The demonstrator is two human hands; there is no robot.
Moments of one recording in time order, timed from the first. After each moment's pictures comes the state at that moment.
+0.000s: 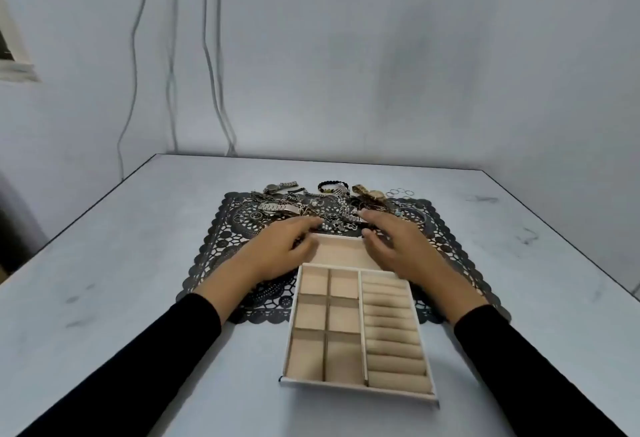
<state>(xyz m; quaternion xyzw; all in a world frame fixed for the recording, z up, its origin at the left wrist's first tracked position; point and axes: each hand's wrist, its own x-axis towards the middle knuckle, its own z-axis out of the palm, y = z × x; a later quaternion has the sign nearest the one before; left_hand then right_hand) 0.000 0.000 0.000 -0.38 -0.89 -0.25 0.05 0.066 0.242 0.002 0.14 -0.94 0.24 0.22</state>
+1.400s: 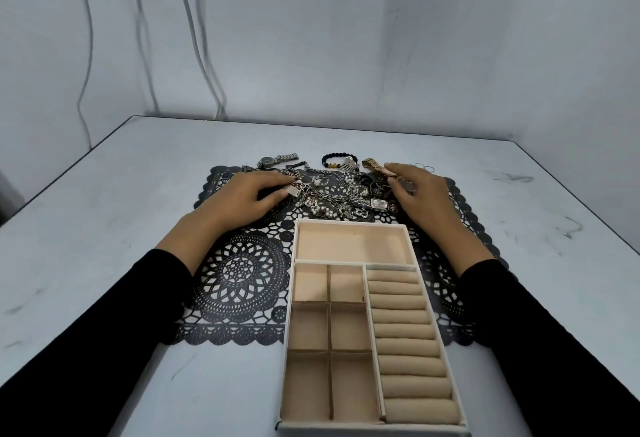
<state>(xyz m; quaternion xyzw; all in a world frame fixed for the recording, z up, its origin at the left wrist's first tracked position) -0.095 -0.029 -0.006 -0.34 -0.90 -0.26 0.05 -0.022 0.280 -0.010 0.03 -0.91 0.30 0.27</state>
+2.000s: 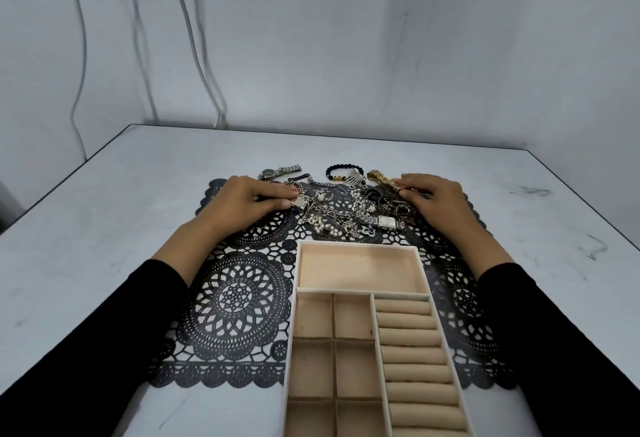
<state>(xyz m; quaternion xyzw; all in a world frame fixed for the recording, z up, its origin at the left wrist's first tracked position) -0.115 -0.026 -0.005 -0.28 -0.86 -0.43 0.01 -0.053 0.310 -0.011 0.00 -0.91 0.35 0.20</state>
